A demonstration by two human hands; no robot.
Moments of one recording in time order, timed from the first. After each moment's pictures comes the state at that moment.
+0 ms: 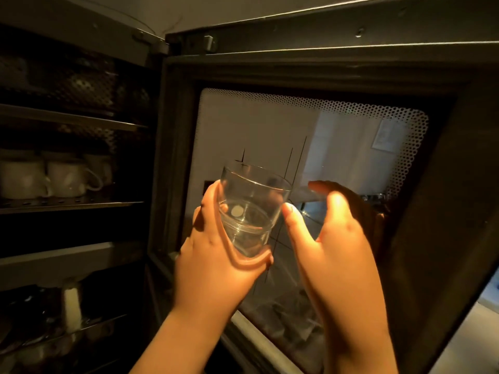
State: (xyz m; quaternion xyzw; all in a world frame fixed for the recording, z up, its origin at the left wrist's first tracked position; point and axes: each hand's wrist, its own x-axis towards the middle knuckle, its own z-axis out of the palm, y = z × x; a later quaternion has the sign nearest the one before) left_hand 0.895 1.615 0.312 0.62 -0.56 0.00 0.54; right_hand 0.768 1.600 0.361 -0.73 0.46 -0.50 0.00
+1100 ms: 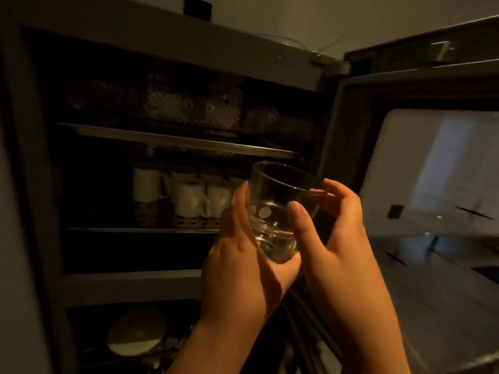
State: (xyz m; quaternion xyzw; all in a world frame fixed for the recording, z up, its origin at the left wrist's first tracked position) left_hand 1.107 1.635 0.321 0.72 -0.44 0.06 0.53; right_hand 1.011 1.590 0.357 -0.78 0.28 -0.46 0.32
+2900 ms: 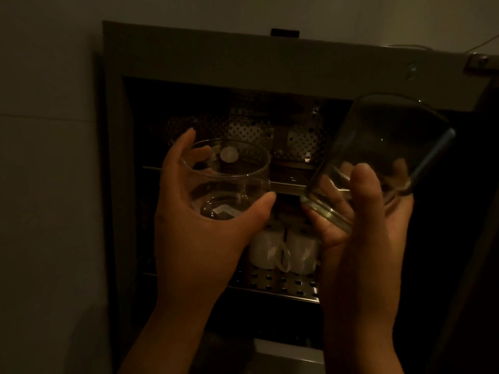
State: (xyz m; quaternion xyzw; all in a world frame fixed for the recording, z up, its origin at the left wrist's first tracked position) left_hand 1.261 1.643 0.379 0.53 -0.35 0.25 0.73; right_hand 1.184 1.549 0.391 -0.46 -0.03 -0.60 0.65
